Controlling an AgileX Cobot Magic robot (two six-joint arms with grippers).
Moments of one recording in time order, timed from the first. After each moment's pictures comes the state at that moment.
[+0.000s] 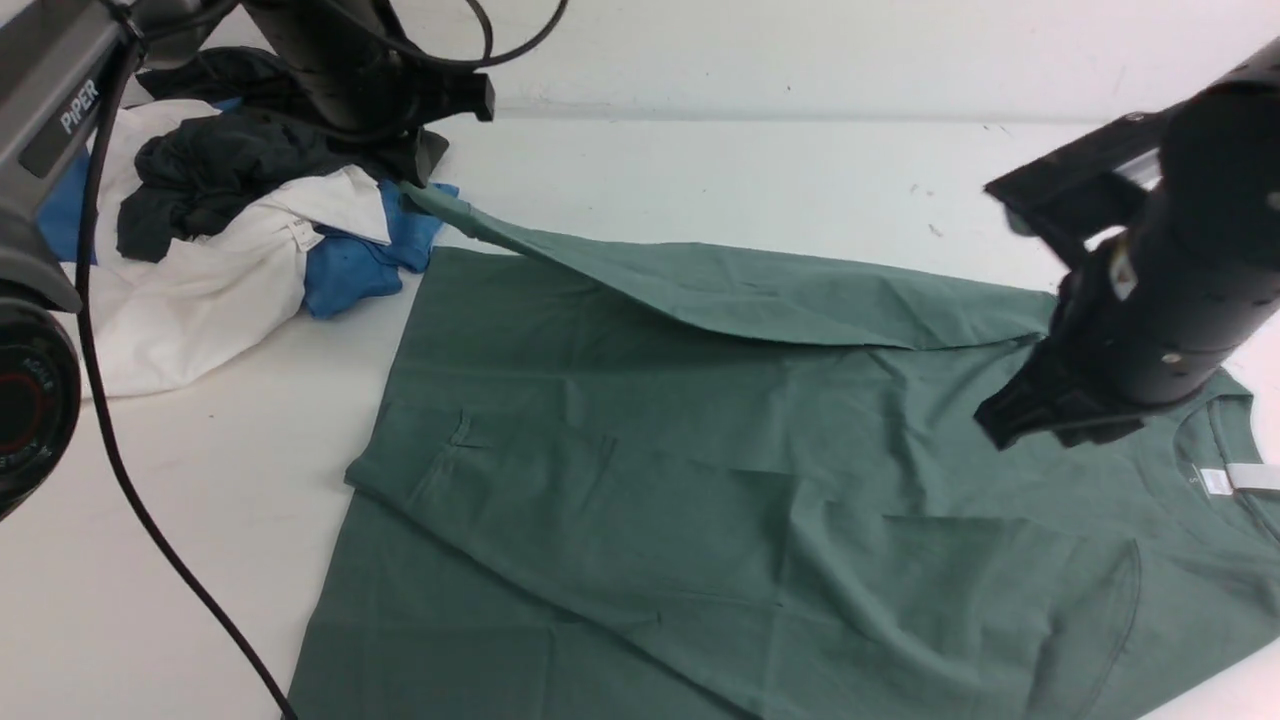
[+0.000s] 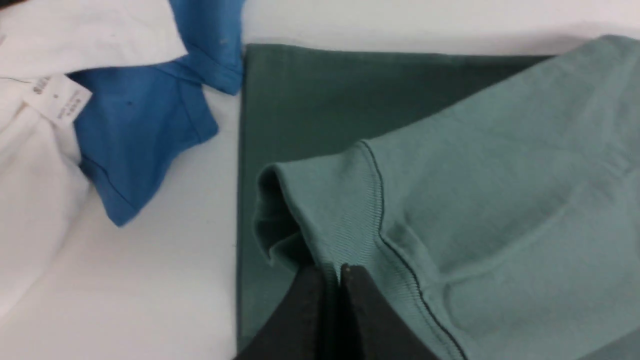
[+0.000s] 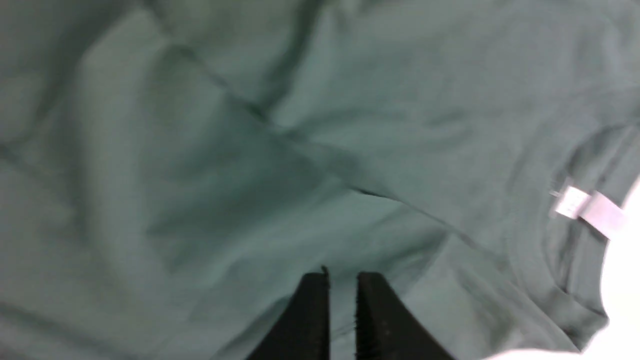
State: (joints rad) right arm 0.43 1.52 -1.27 -0.25 1.20 0.10; left arm -0.21 2.16 -2.23 -0.04 1.24 -0.15
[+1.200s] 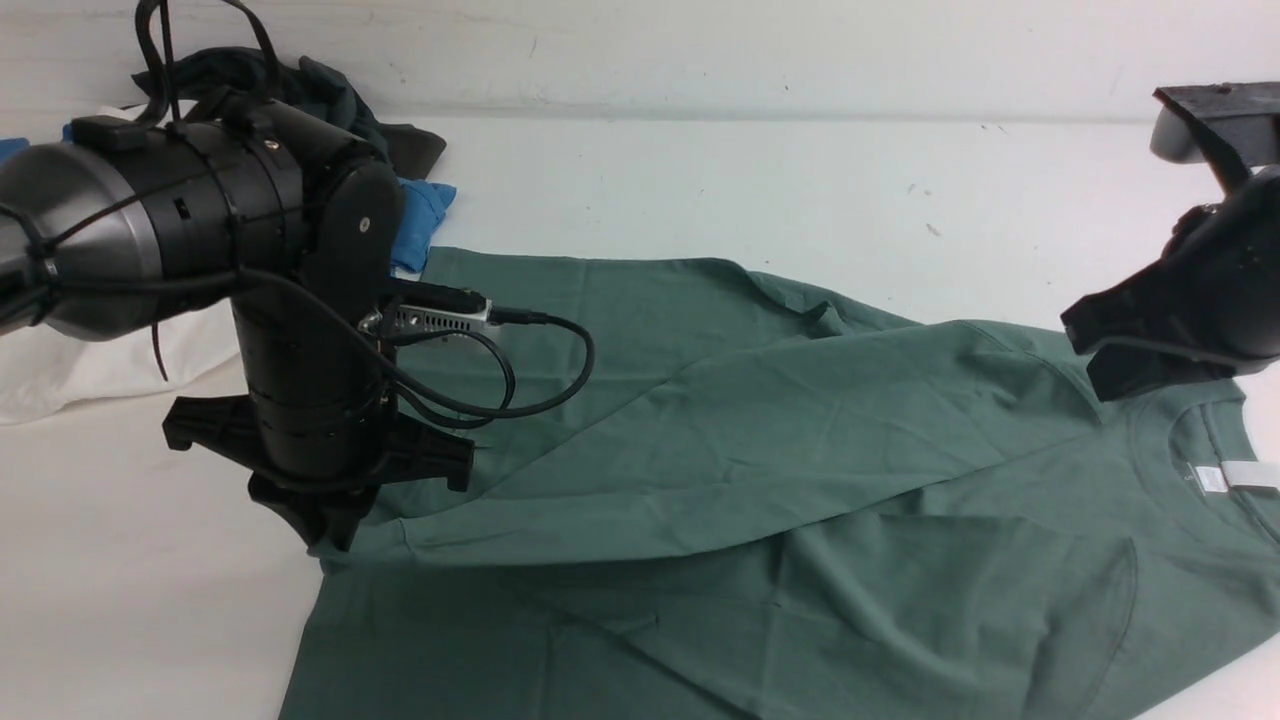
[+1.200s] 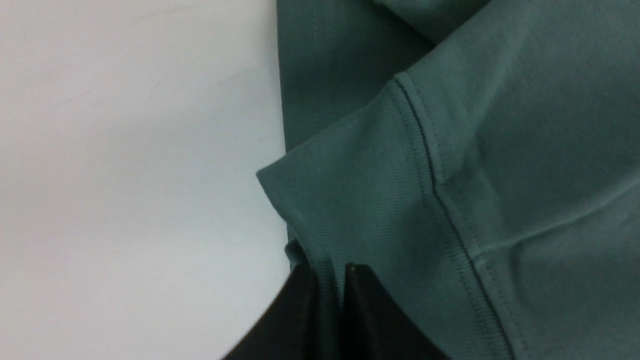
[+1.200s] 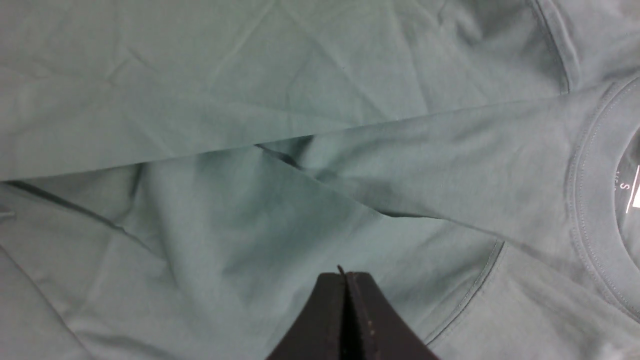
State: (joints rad) right arm 0.17 1.46 -1.27 0.15 1.14 -0.11; left arm -0.40 1.73 -1.28 0.14 1.22 -0.41
